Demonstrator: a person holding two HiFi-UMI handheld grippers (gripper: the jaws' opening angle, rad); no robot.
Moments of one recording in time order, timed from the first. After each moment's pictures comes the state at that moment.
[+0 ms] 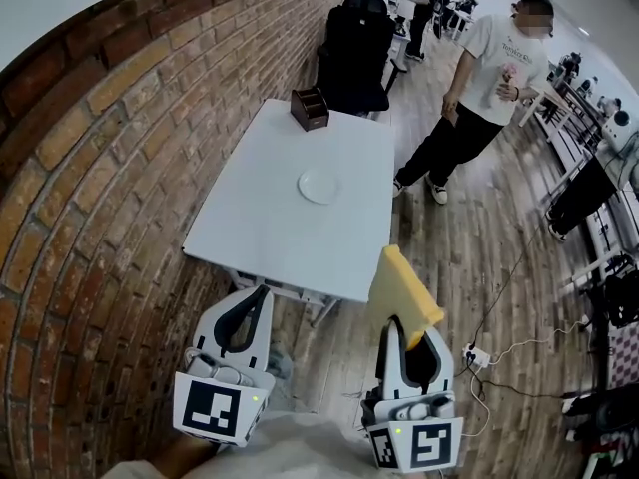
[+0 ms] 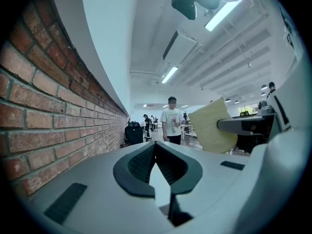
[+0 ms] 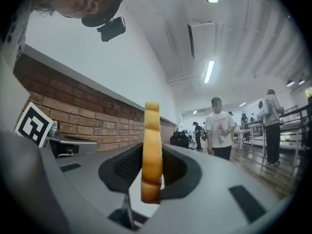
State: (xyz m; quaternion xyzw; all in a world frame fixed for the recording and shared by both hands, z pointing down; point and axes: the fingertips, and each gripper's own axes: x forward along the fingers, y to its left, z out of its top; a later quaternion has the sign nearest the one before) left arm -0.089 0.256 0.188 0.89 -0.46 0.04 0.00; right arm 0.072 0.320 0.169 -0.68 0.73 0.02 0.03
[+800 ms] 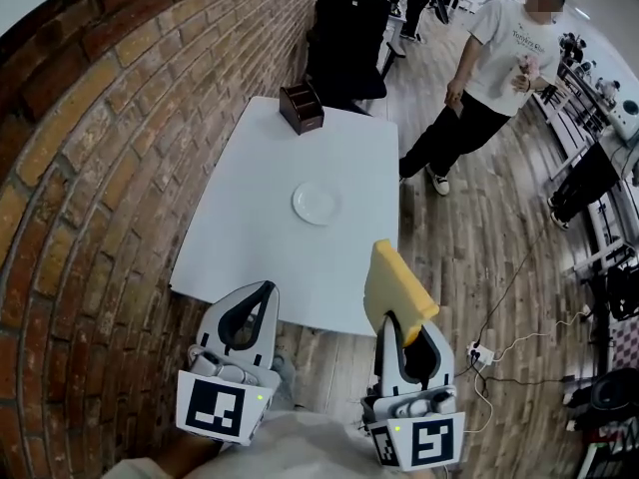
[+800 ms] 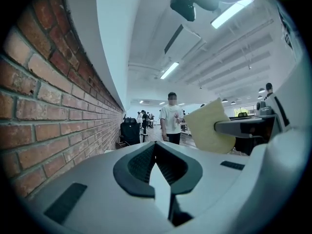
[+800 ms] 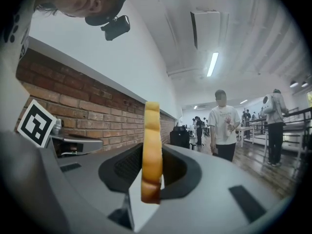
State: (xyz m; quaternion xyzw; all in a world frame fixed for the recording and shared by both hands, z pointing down) left arm -0.068 0.113 0.207 0.90 -0.43 0.05 0.02; right arm 0.075 0.179 0.186 -0.68 0.73 0.00 -0.01
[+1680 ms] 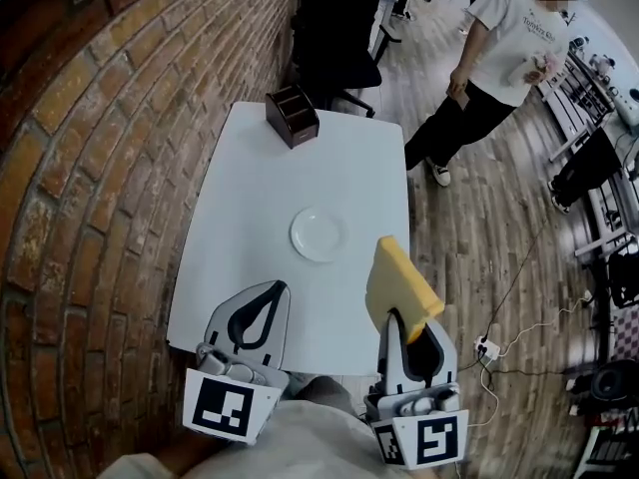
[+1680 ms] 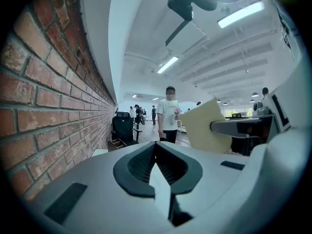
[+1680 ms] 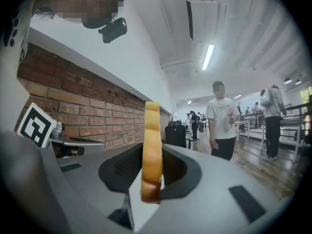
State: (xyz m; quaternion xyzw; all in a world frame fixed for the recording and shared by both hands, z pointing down) left arm -0.037 -0.037 0.233 0.92 -0.37 0.07 0.05; right arm 0.092 0.033 0.207 -0.71 0.70 -0.04 -0.01
